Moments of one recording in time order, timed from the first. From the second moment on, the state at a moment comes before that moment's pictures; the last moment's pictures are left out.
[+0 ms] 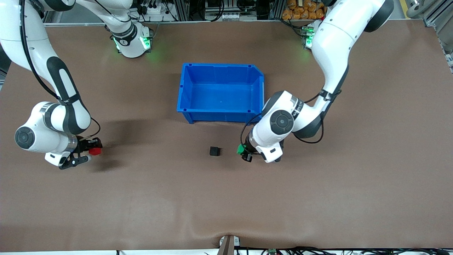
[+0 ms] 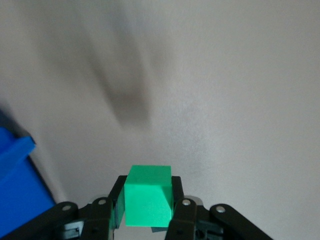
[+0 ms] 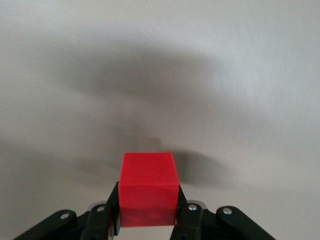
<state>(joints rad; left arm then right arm) -0.39 0.80 -0.28 -1.36 -0.02 2.25 -1.89 -0.14 0.58 -0.02 -1.83 0.03 2.26 -0.61</state>
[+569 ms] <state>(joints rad) -0.50 0.89 -0.22 -1.30 -0.02 2.35 -2.01 -0.02 0.58 0.01 -1.70 0.03 2.26 -1.43</state>
